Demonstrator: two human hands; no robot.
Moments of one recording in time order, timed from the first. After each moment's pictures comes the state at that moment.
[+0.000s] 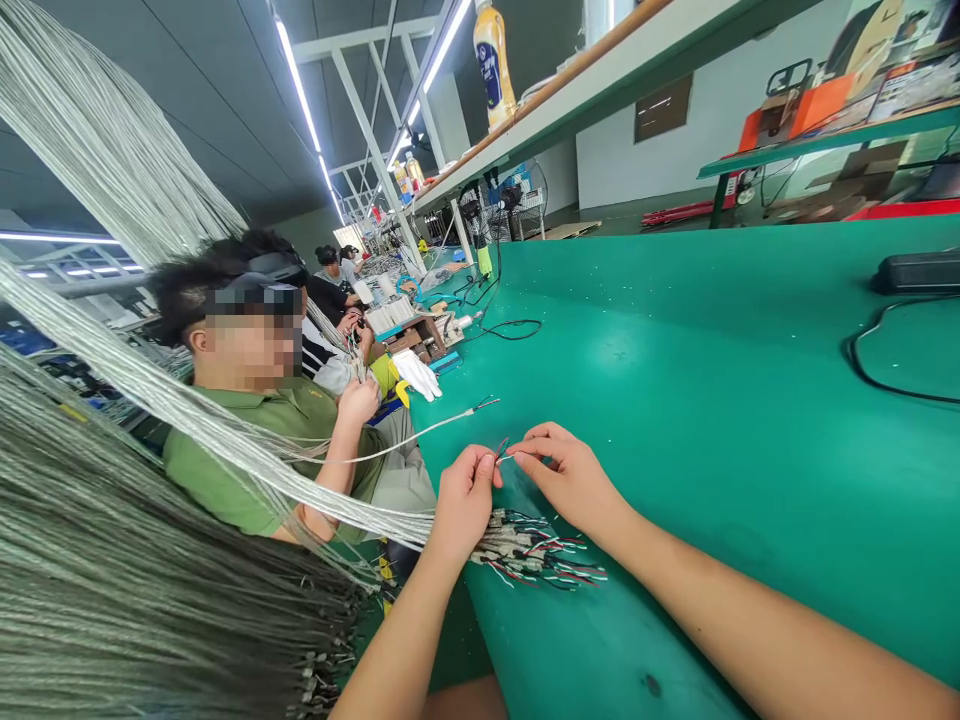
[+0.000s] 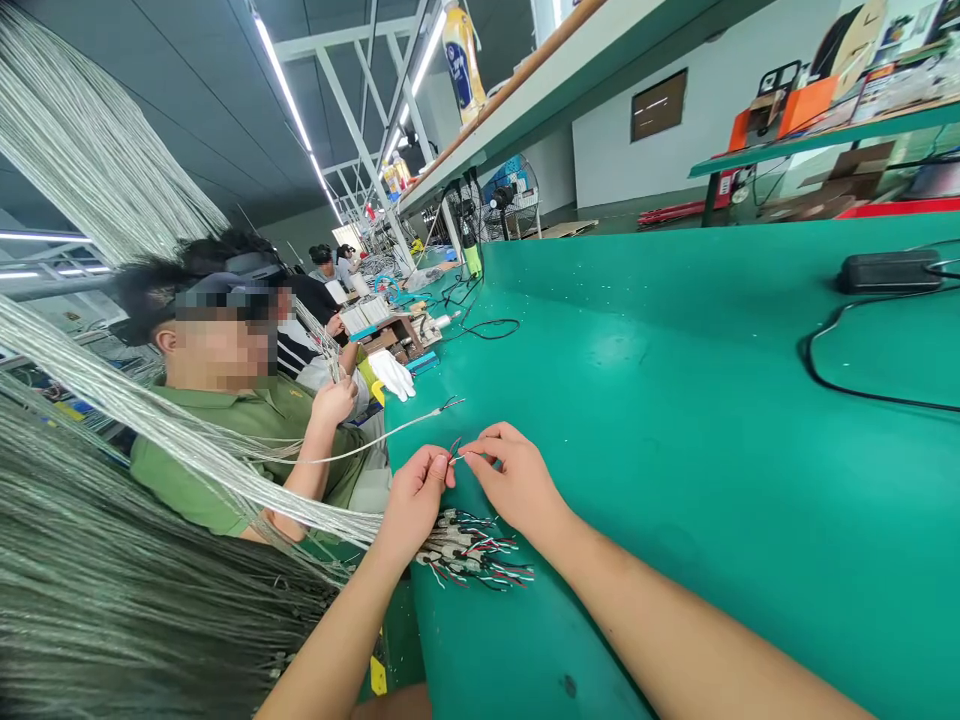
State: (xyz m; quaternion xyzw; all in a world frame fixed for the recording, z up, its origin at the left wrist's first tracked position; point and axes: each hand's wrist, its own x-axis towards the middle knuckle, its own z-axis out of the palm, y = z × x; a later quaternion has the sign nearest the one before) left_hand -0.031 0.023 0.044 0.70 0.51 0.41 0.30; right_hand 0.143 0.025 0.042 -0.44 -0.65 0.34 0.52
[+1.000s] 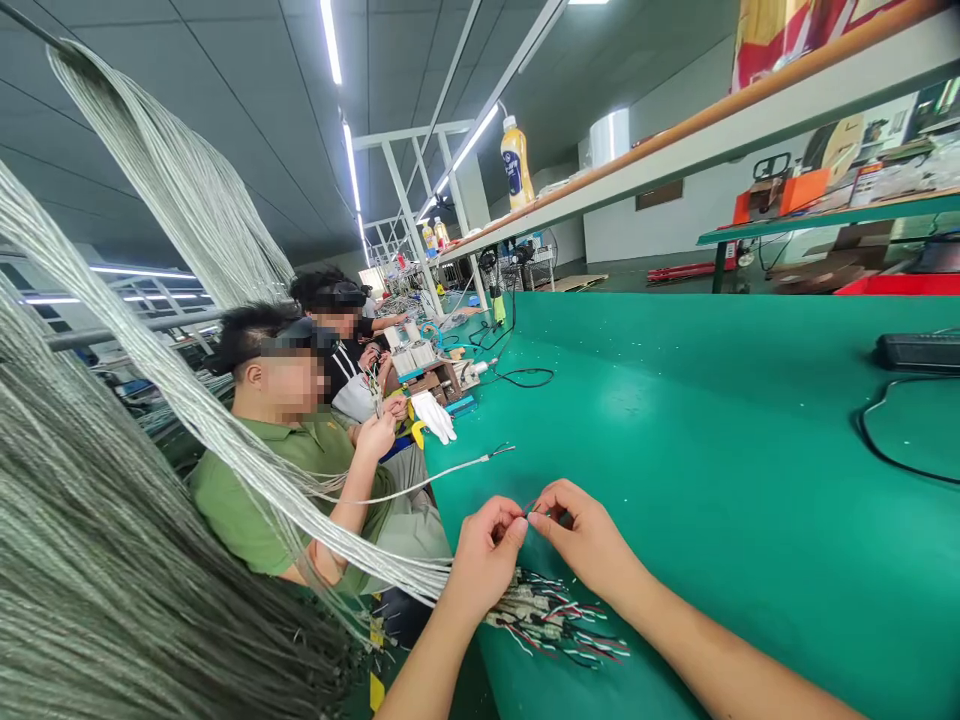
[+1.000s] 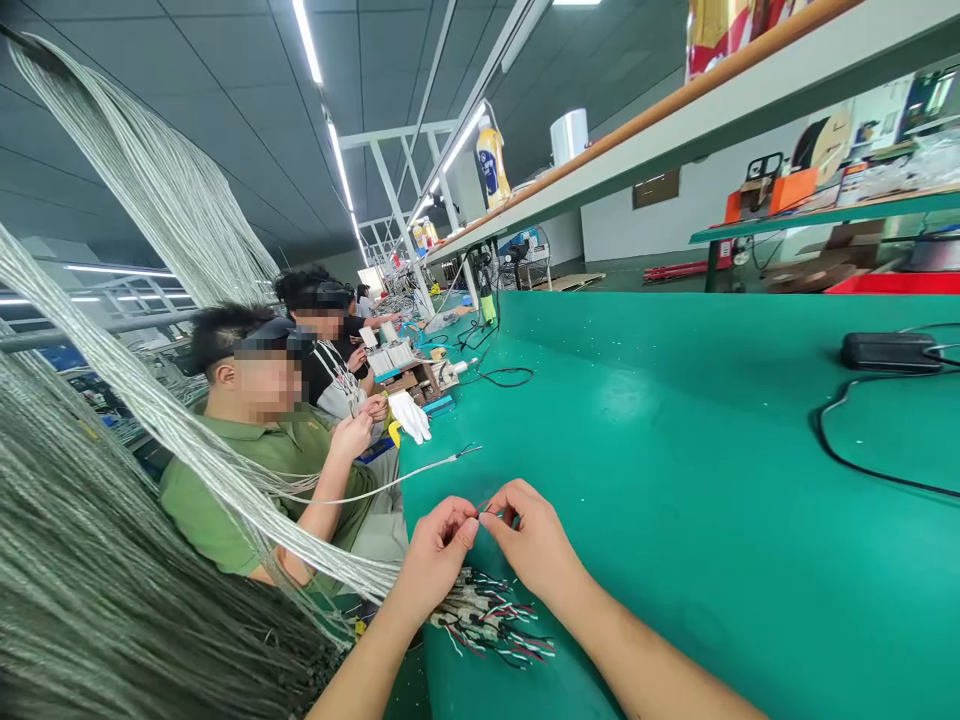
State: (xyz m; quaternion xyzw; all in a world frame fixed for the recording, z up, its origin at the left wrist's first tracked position) left_hand -0.030 0.017 0.049 0.70 0.45 0.42 0.37; right_hand 0.140 0.023 0.045 -0.44 -0.66 0.34 0.50
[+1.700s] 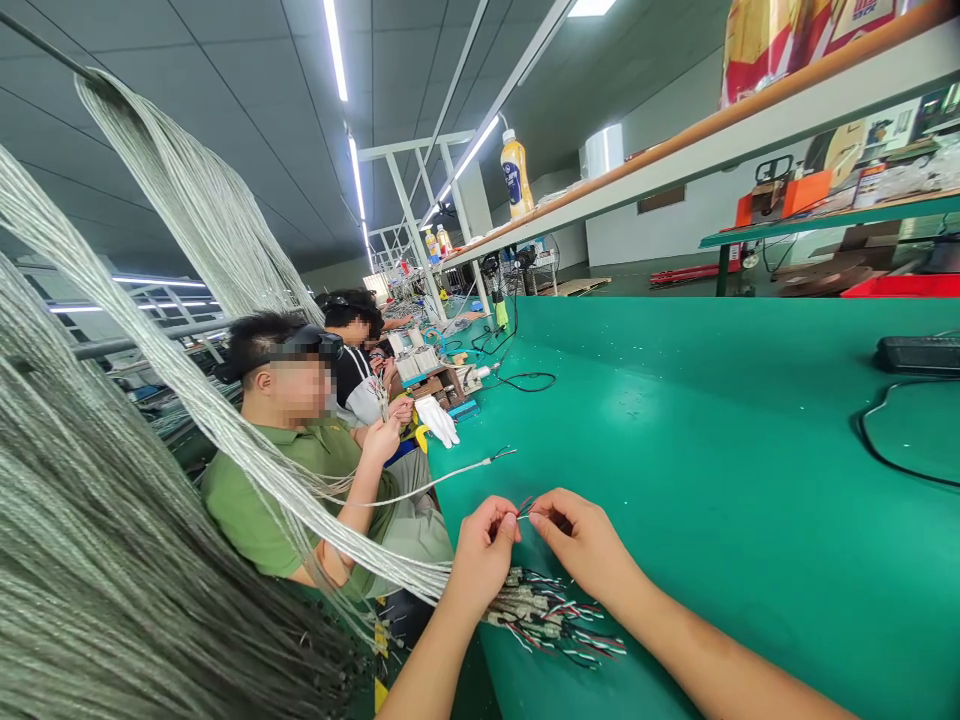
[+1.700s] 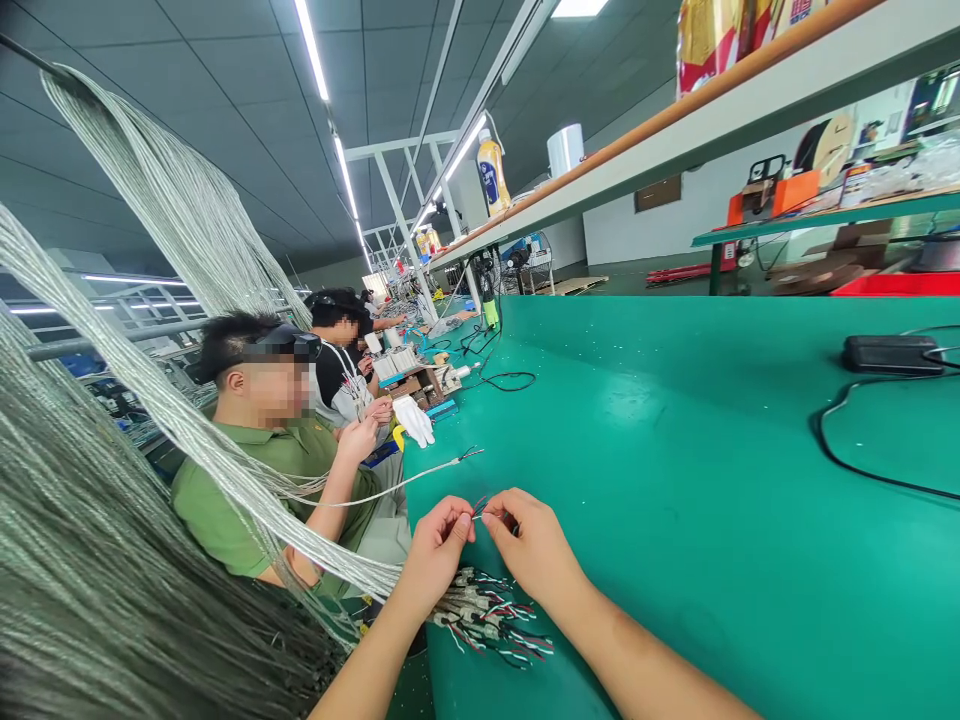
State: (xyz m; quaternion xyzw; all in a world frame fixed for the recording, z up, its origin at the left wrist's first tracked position) left_hand -0.033 0.024 0.043 0.69 0.46 0.44 0.36; right_hand 0.138 0.015 0.050 -0.44 -0.69 0.30 0.49
